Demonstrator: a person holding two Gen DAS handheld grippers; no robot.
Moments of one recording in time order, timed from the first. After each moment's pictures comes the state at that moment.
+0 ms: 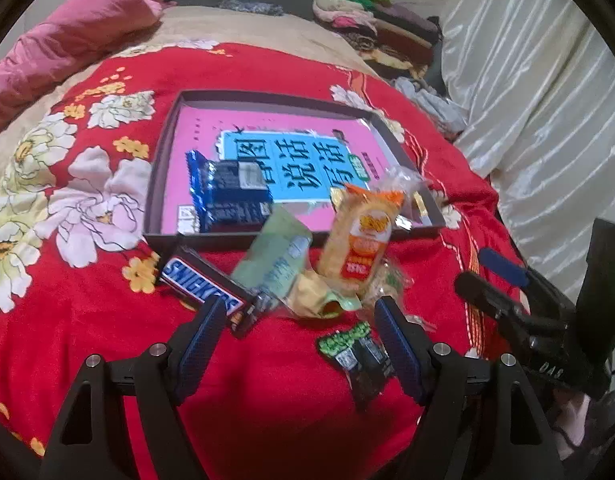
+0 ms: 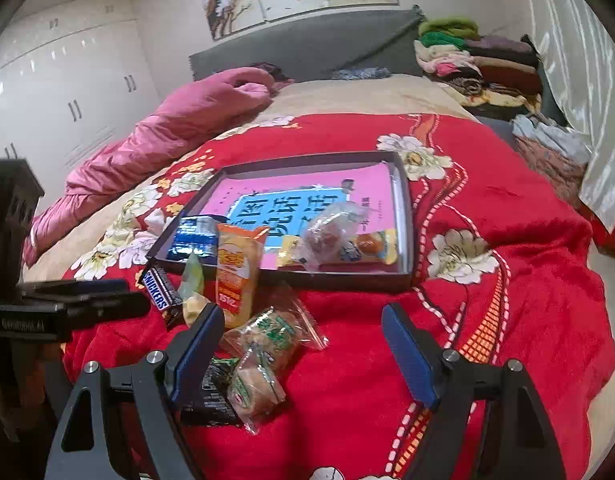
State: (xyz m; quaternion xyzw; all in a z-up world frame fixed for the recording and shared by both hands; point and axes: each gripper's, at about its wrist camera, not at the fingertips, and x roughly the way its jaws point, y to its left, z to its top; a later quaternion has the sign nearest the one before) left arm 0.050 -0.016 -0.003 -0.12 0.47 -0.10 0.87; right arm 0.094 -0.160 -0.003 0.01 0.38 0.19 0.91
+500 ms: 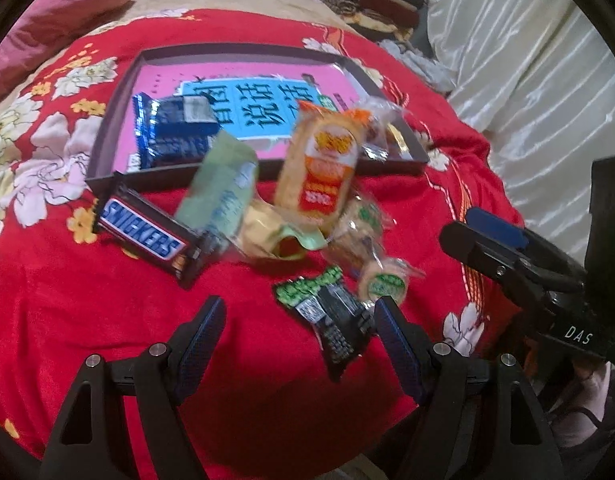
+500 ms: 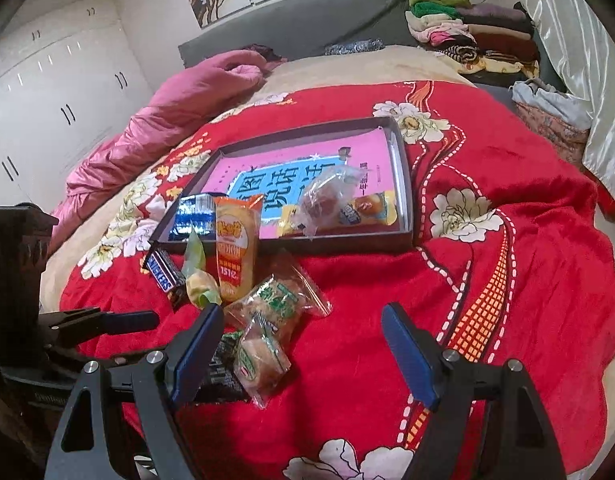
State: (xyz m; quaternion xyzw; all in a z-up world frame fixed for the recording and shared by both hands) left arm 0.037 -0.053 -0.033 -0.09 0.52 -0.13 0.84; right arm 0.090 -0.165 -0.013 0.04 0.43 0.19 0.88
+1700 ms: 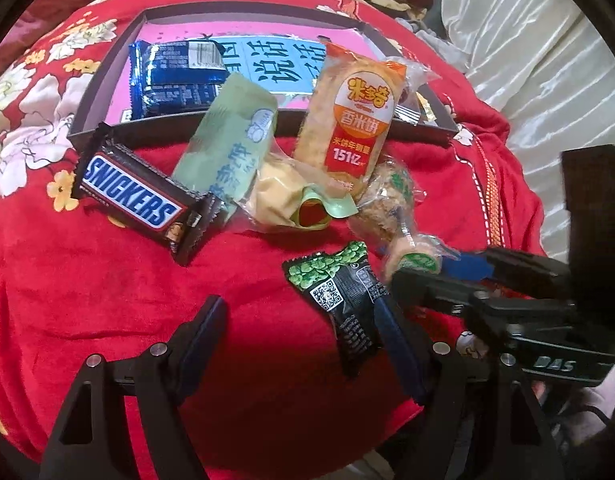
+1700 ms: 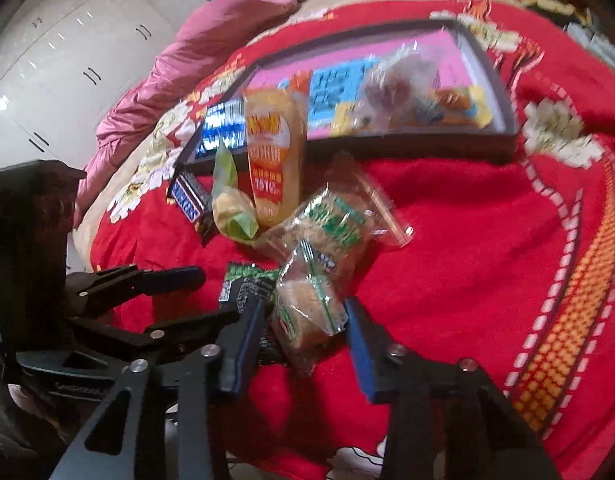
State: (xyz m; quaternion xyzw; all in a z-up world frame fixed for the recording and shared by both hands) left arm 0.046 -0.050 -0.064 -0.10 0.56 -0.12 0.81; right arm 0.109 -0.135 -0.069 0.06 0.55 0.28 0.79
